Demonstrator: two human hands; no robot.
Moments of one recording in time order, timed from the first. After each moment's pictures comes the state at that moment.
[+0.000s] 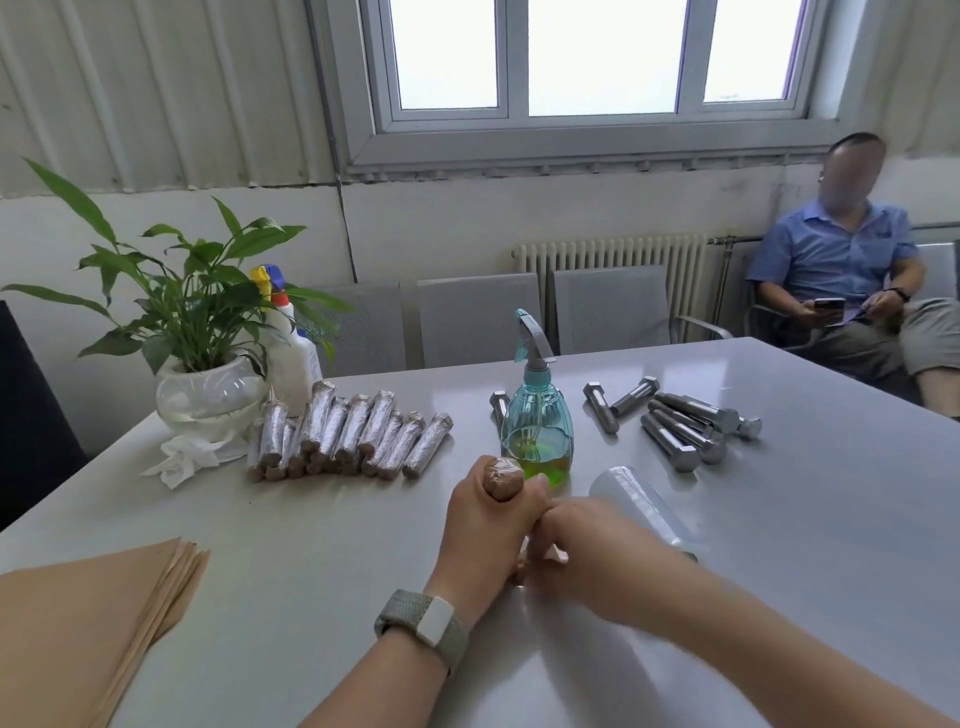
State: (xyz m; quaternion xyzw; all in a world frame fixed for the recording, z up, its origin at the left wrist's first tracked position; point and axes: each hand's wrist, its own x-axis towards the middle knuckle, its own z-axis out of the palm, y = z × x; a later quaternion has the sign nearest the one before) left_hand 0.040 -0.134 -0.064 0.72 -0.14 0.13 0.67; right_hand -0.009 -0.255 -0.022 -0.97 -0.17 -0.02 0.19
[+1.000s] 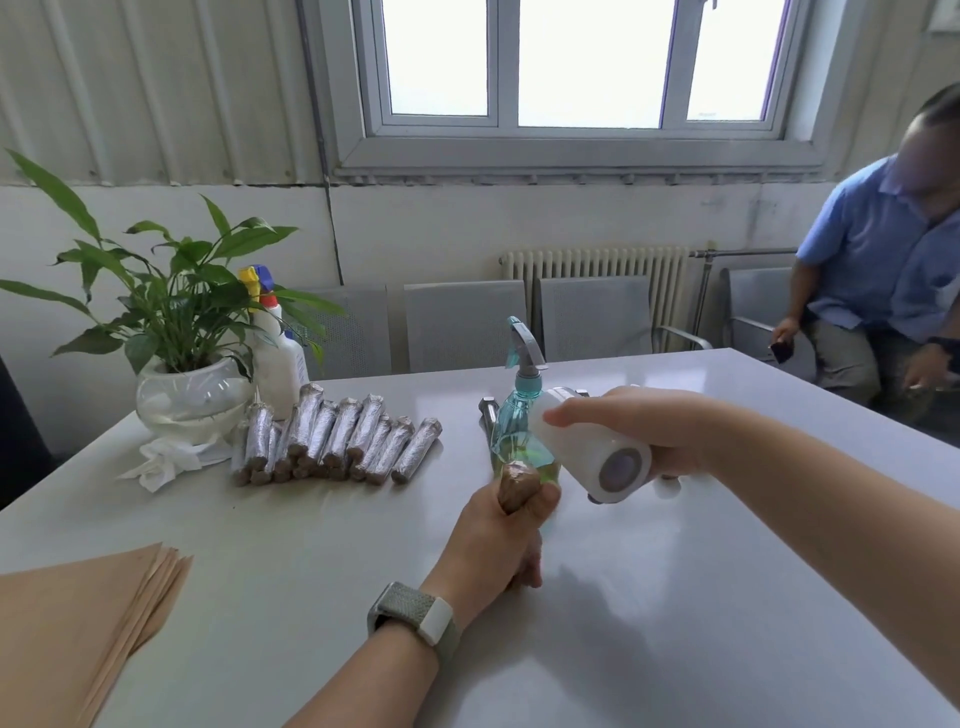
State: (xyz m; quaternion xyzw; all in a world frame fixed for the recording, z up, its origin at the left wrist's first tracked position) left_hand 0.038 -0.135 -0.061 0.71 -0.19 -0.05 0.67; right_hand 0.035 -0.304 0.058 -0.86 0.07 0.11 0.50
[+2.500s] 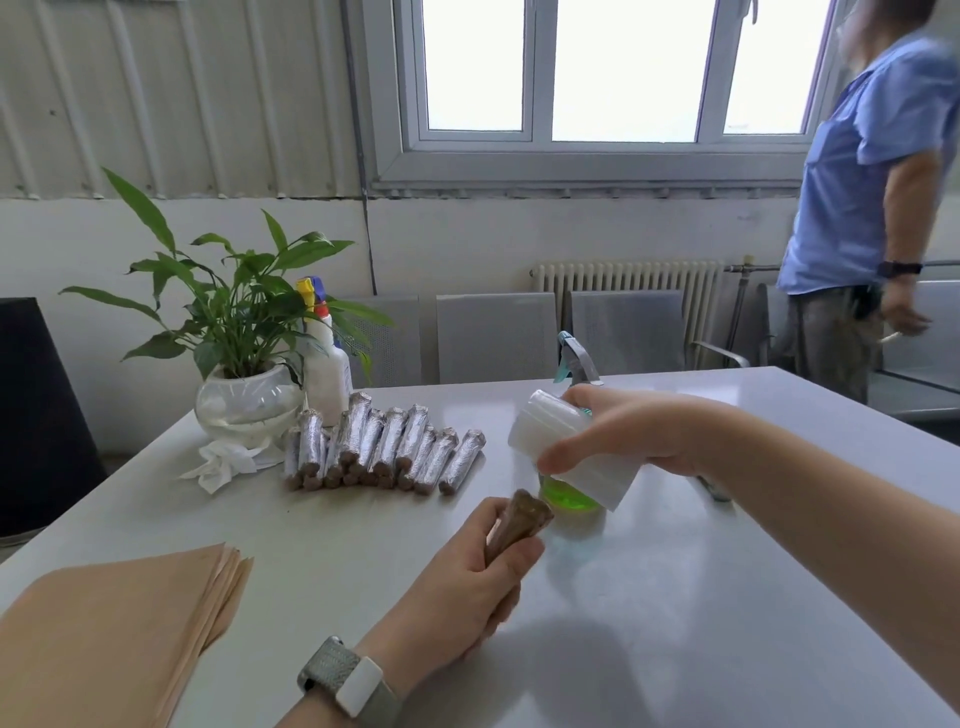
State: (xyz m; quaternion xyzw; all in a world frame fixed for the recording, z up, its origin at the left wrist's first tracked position) left_hand 0.019 -0.051 -0.061 0.72 -0.24 -0.10 0.64; right_hand 0.053 -0.251 0.069 -0.90 -0.07 0.12 0.42
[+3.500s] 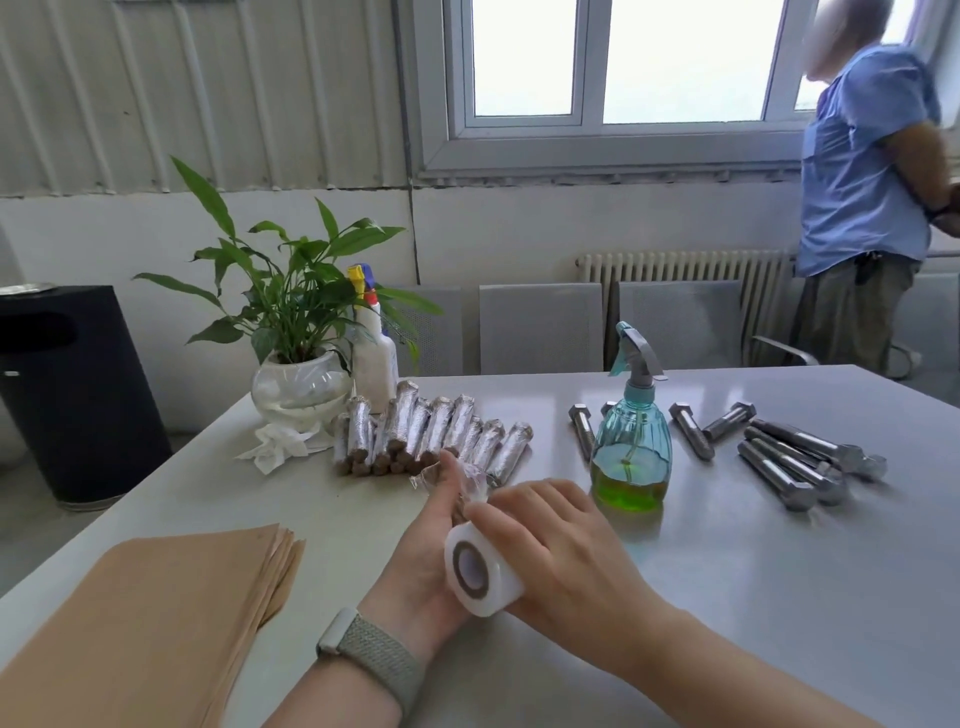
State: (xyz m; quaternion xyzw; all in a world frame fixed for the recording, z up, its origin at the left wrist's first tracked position) left_hand 0.037 -0.022 -0.041 0.31 0.03 -0.29 0.91; right_hand 0.031 -0.167 -0.056 -0.80 -0.42 -0.42 0.10
